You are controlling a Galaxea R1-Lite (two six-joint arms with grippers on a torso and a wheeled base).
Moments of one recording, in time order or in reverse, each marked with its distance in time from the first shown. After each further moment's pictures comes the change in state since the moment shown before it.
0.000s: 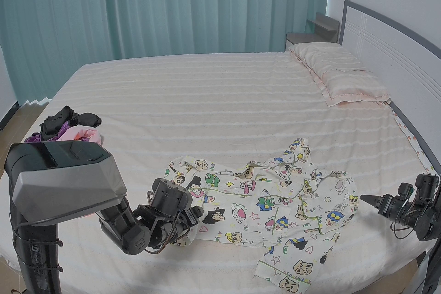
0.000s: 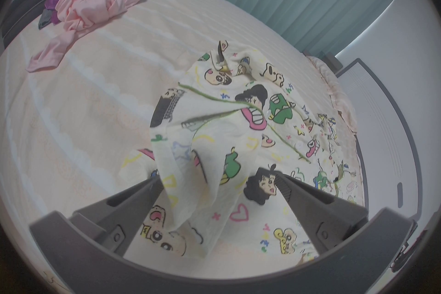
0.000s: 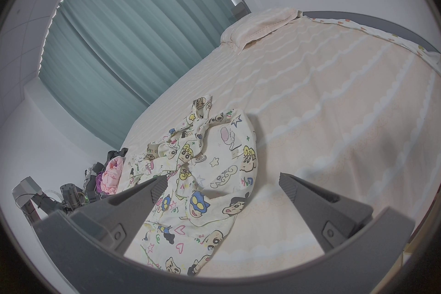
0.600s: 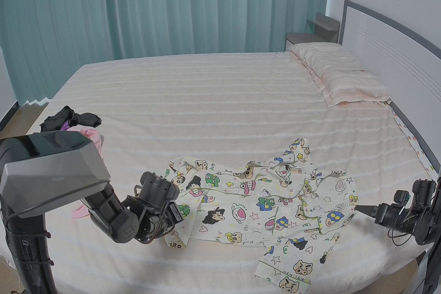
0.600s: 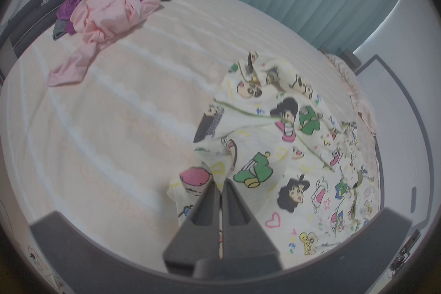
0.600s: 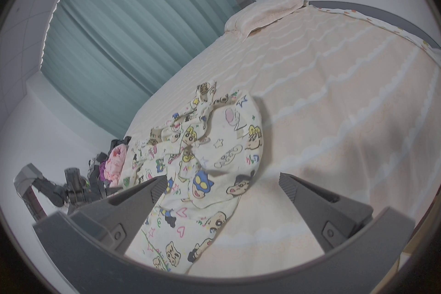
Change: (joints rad) left arm 0.092 -0.074 -0.006 0.171 0.013 0.054; right arm 0.031 0.047 0.049 0.002 0.027 -0.075
